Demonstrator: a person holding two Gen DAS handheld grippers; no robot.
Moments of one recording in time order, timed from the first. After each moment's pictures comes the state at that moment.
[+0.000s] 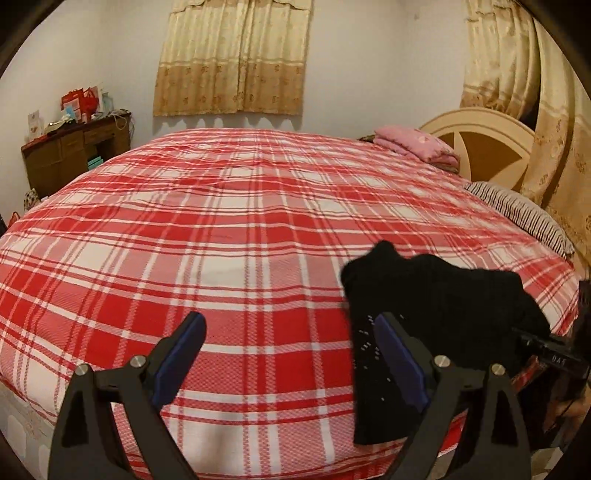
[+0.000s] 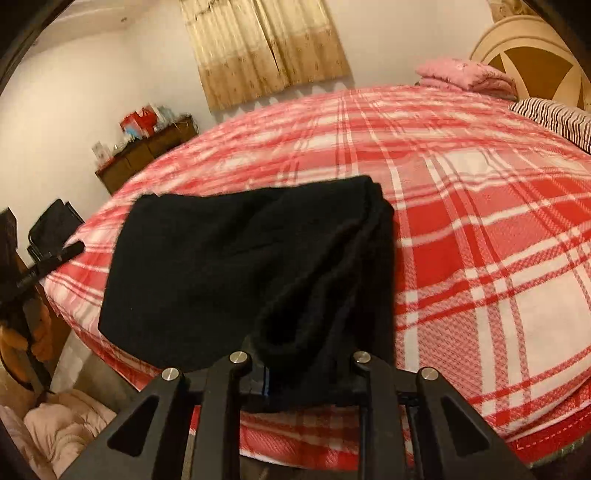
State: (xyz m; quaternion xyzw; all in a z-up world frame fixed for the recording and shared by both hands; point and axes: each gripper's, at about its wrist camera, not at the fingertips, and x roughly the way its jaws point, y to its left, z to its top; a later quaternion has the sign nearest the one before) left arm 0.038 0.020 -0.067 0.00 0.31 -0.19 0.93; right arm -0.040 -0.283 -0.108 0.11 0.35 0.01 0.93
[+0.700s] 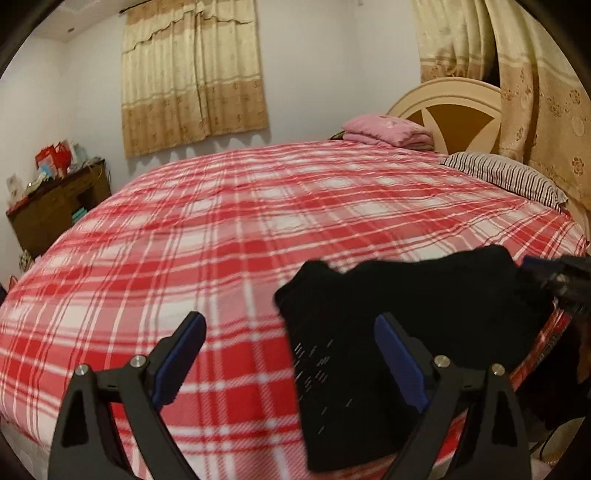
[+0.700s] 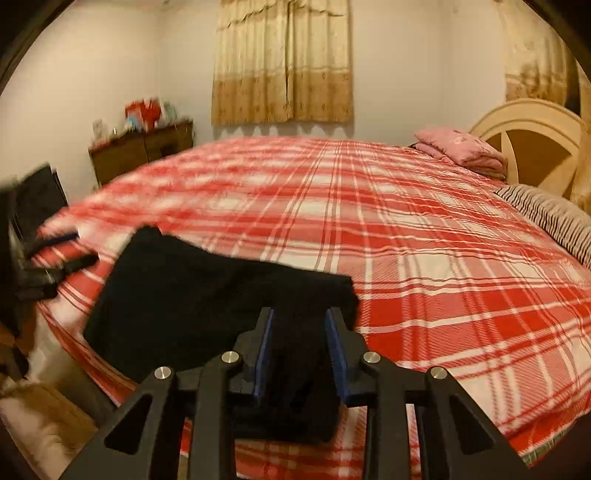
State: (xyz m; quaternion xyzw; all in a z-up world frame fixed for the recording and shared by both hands) left arm 0.030 -0.047 -0.050 0.09 0.26 -0.22 0.93; right arm -0.039 -0.270 -0.067 -0.01 0.32 -0.04 0.95
